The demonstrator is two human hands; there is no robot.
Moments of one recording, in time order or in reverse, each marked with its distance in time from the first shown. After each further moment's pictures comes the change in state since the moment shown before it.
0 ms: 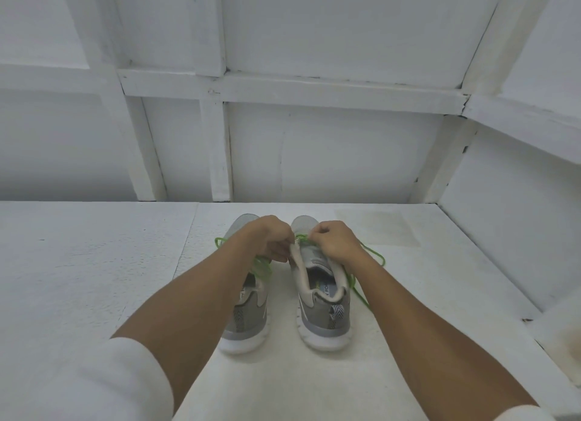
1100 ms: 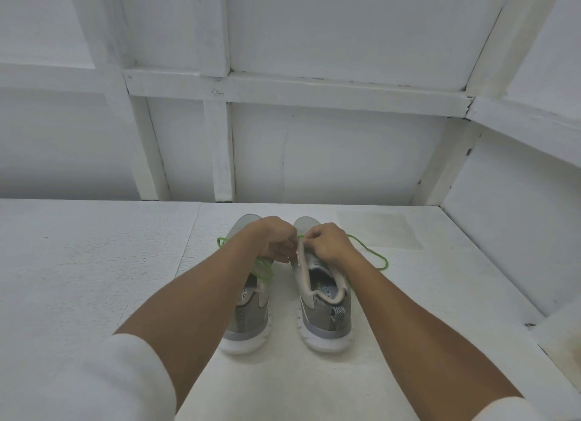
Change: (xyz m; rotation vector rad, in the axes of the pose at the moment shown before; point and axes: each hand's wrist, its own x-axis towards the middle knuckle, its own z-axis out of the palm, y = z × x) left_hand 0.005 0.000 0.001 -0.047 -0.022 0.021; right_hand 0.004 -0.008 0.010 -0.147 -0.076 0.026
